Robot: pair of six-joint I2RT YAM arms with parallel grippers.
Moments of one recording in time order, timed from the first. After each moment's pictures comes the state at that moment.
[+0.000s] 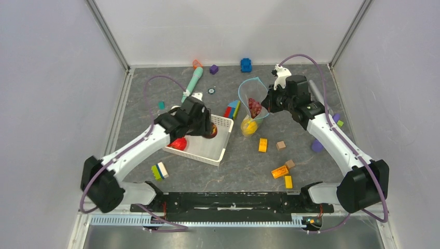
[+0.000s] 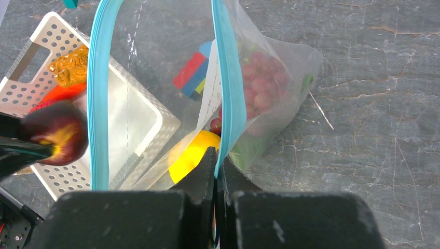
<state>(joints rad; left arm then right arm) -0.67 1.35 1.07 -0.71 -0.16 -0.57 0.33 1.32 1.11 -0.35 -0.23 0.18</state>
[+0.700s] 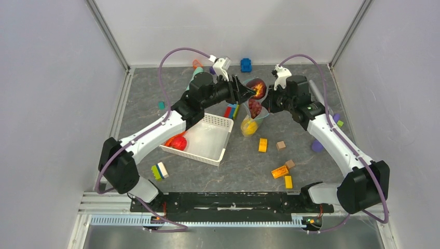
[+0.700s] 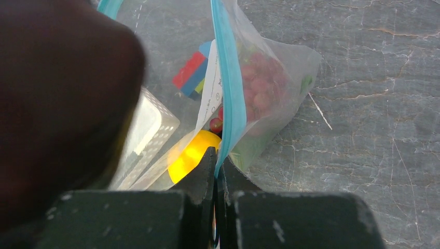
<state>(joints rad) -0.71 1.51 1.29 0.15 0.27 -0.55 0.33 1.31 1.10 -0.35 -0.23 0.17</state>
